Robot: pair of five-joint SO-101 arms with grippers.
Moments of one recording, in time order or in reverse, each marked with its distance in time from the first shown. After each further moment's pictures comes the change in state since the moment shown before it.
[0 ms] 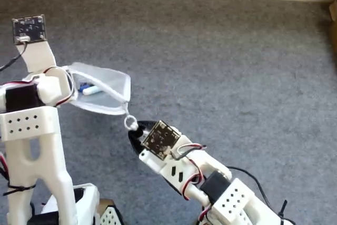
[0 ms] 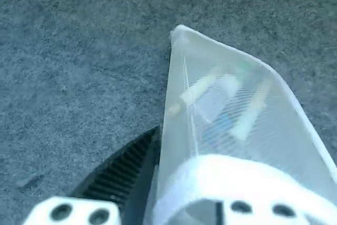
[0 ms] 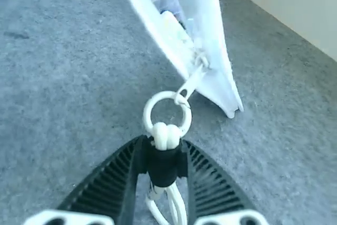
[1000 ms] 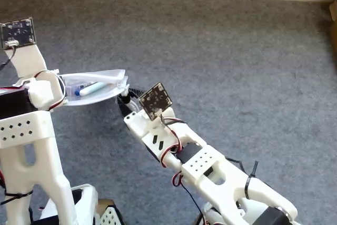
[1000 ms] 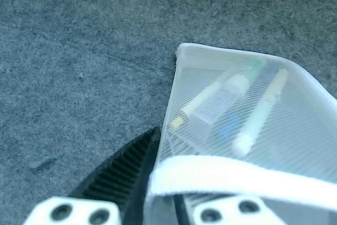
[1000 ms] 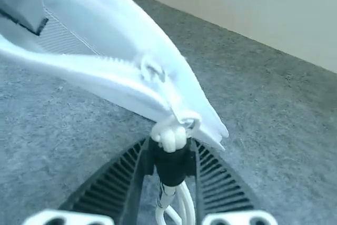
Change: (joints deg) left arm -8.2 -0.3 -0.1 1.9 0.1; right arm 4.9 44.1 -15.6 -36.7 -9.3
